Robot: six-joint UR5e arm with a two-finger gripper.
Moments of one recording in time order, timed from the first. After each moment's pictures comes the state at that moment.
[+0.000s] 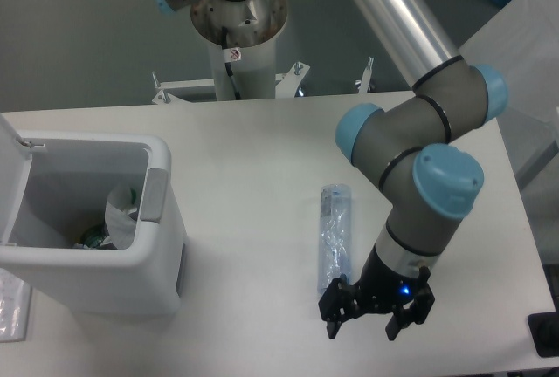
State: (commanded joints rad) arm 2.49 -2.34 -1.04 -1.23 1.31 0.44
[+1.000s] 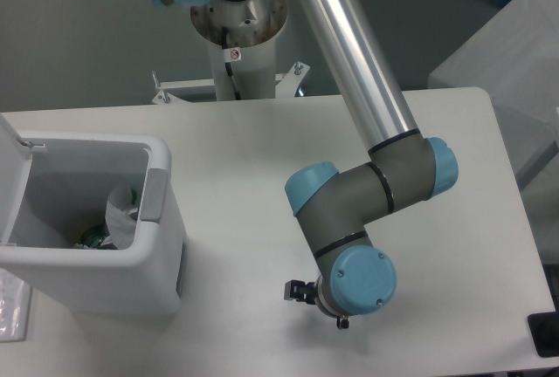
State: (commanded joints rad) arm 2.40 -2.41 -1.04 -1.46 1.64 0.52
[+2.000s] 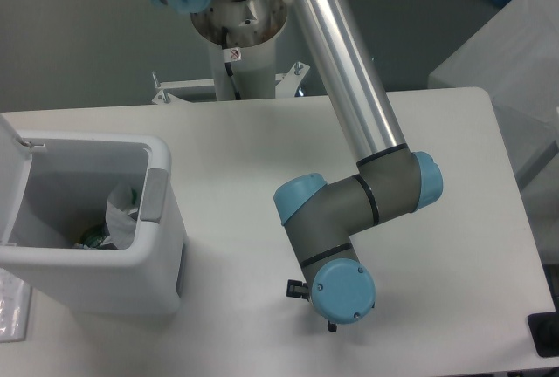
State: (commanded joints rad) arm 2.39 -2.42 -1.06 -1.45 1.68 0.51
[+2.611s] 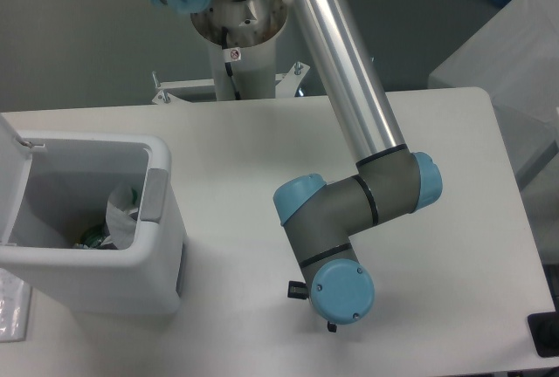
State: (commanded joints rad) arm 2.38 -2.42 -1.06 -1.45 1.68 0.49
